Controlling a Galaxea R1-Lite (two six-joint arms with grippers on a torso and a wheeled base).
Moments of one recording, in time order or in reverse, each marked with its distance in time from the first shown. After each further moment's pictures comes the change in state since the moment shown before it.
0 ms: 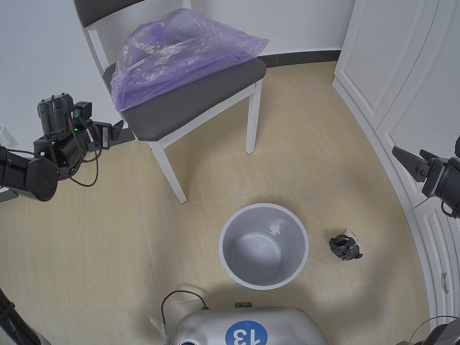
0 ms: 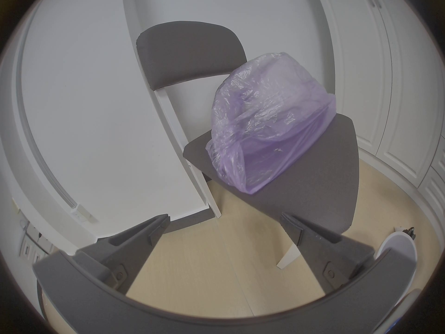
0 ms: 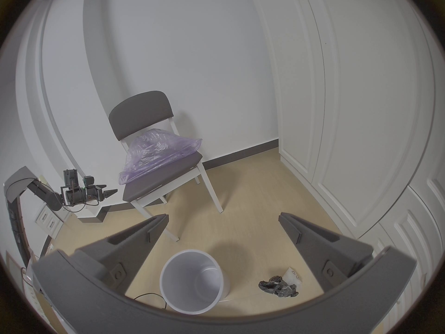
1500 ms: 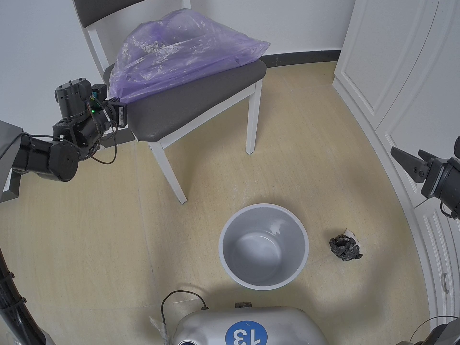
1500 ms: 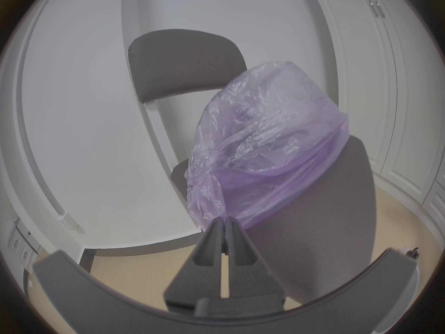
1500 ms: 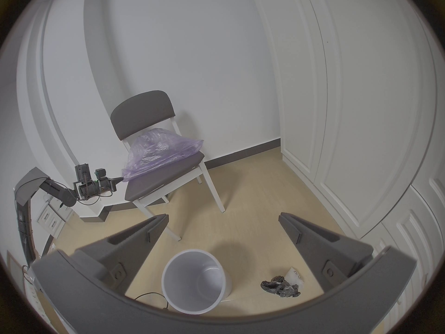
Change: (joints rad) left arm -0.044 0.130 -0.229 -0.024 0.002 -0.036; right arm 0.019 0.004 0.002 -0.010 0.007 0.002
